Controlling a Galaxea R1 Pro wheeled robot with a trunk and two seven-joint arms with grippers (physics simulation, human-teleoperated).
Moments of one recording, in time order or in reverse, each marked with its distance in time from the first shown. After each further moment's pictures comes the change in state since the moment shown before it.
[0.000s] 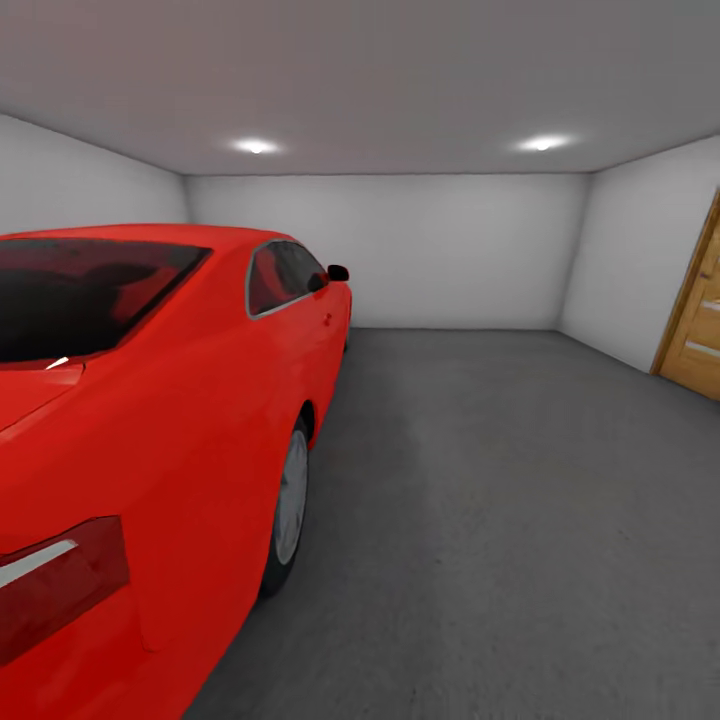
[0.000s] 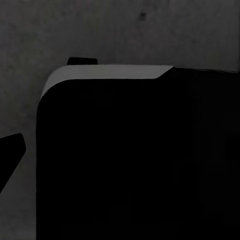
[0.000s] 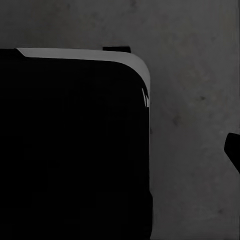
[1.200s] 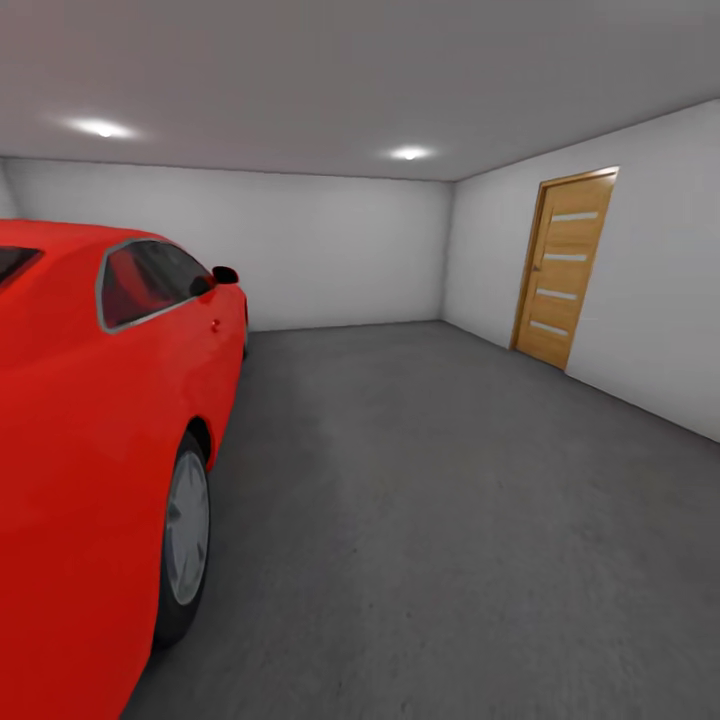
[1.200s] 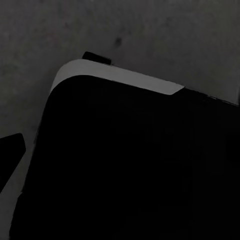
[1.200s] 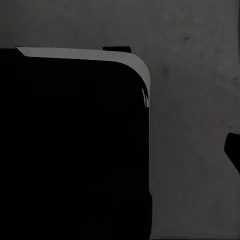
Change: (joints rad) left arm 0.000 0.008 0.062 -0.004 0.185 -0.004 0.010; right arm 0.000 0.000 0.001 0.000 0.004 0.000 0.000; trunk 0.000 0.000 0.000
